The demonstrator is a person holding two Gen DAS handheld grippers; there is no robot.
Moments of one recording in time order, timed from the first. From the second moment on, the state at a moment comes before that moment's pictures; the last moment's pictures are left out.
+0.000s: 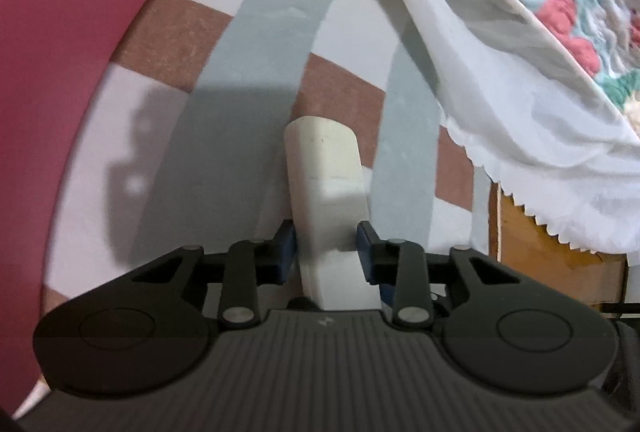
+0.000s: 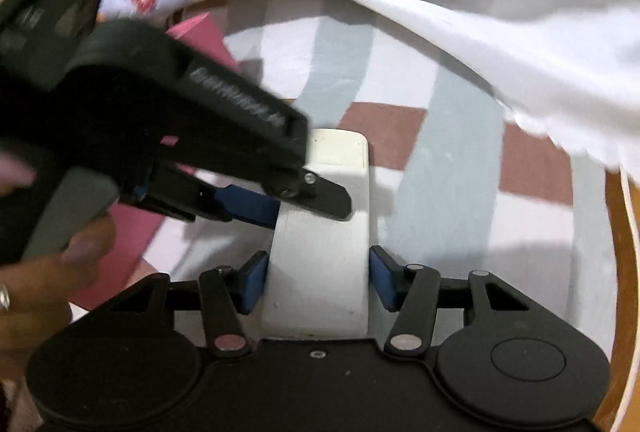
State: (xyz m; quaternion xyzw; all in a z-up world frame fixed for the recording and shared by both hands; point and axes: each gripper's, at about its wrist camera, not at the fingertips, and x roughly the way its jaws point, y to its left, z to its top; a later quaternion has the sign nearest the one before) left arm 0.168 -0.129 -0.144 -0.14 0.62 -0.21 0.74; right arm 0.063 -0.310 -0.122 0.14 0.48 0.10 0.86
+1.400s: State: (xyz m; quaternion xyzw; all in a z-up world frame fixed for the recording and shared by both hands) left arm 0.097 0.070 0.018 -0.20 0.51 -0.18 0.82; right arm 0.044 -0.161 0.043 0.07 0.42 0.24 0.87
